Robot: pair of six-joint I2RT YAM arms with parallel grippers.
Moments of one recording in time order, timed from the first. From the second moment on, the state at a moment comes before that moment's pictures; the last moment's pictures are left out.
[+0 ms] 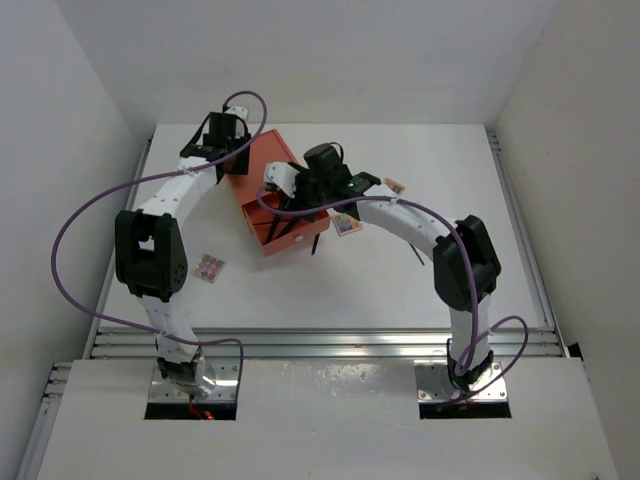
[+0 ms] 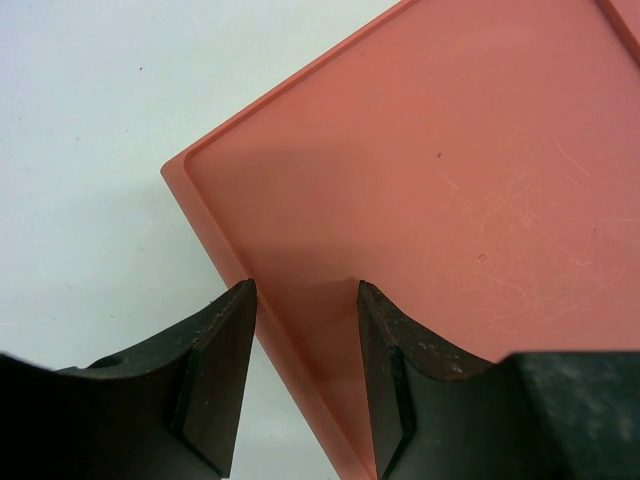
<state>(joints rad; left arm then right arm) -0.16 1.88 1.61 -0.40 -0.20 0.02 0.70 1.97 1.61 -0.33 -0.23 -0.74</state>
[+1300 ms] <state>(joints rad) -0.16 1.88 1.61 -0.40 -0.20 0.02 0.13 1.91 1.15 -0.60 0.00 0.02</state>
